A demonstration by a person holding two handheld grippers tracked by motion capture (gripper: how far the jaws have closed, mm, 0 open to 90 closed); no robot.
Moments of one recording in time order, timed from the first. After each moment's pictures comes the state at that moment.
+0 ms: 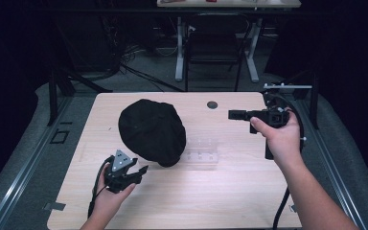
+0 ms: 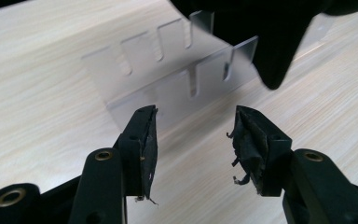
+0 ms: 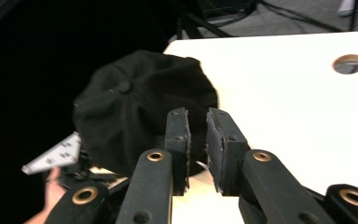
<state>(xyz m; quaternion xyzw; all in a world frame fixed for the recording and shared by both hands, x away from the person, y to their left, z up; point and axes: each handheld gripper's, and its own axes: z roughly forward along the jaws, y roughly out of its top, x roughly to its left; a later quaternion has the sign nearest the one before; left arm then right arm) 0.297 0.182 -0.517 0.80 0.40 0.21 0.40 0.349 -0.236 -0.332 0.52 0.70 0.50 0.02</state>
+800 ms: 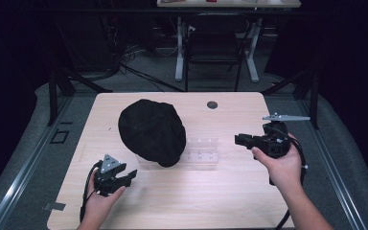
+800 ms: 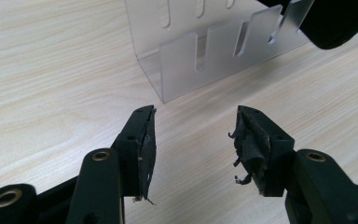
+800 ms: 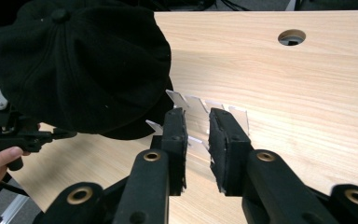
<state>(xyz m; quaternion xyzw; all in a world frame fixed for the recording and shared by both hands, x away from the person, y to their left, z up) 0.297 0.216 -0.541 0.78 0.45 0.20 0.38 0.309 -0.242 -0.386 0.52 0.72 0.45 0.09</state>
